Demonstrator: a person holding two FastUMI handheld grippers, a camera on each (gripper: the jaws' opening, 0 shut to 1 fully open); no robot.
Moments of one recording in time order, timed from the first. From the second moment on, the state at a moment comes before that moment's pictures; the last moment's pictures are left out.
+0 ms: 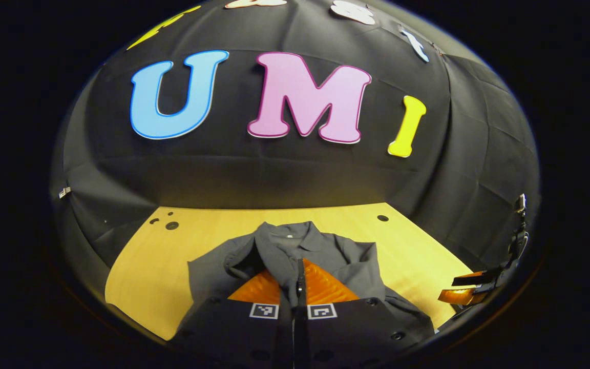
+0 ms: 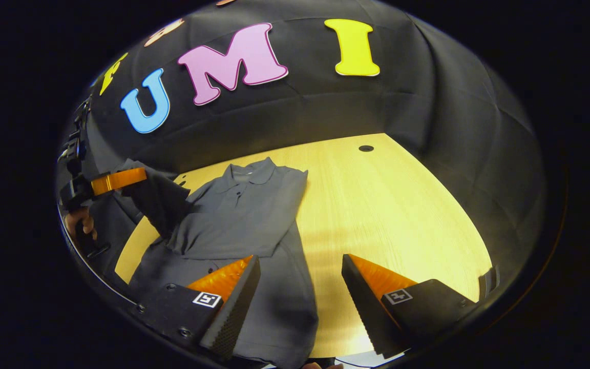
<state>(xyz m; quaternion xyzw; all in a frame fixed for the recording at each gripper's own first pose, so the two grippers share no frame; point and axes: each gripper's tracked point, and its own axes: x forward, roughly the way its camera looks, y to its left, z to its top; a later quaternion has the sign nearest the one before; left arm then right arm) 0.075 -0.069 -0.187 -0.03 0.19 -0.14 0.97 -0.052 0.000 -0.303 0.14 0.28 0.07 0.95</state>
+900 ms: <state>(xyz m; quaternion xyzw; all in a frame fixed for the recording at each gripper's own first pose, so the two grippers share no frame) 0.077 -0.198 -0.327 0.03 0.28 -0.20 0.94 -0.062 -0.053 -0.349 0.15 0.33 0.08 0.93</state>
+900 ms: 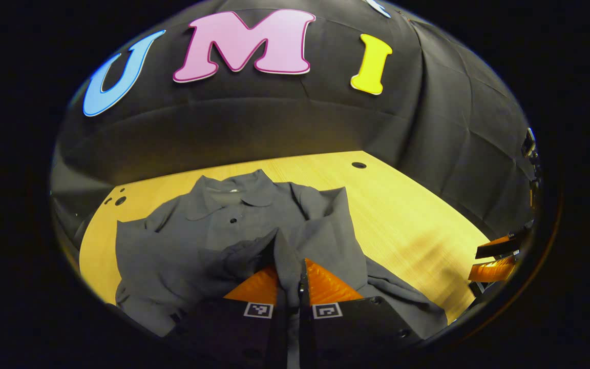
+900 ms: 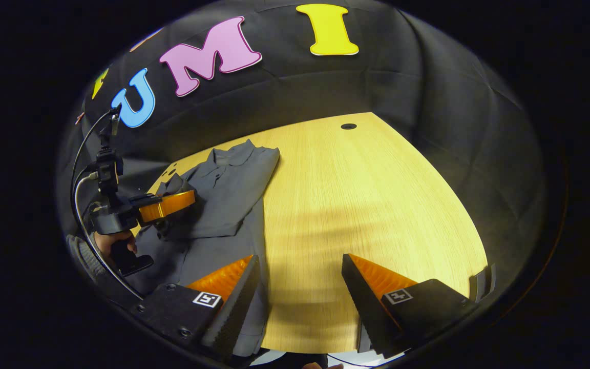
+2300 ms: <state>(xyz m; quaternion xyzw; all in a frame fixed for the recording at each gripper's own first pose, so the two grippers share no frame) -0.087 0.014 -0.301 -0.04 0.30 -0.18 0.94 -0.140 0.036 -0.358 0.09 0.40 0.12 0.91</state>
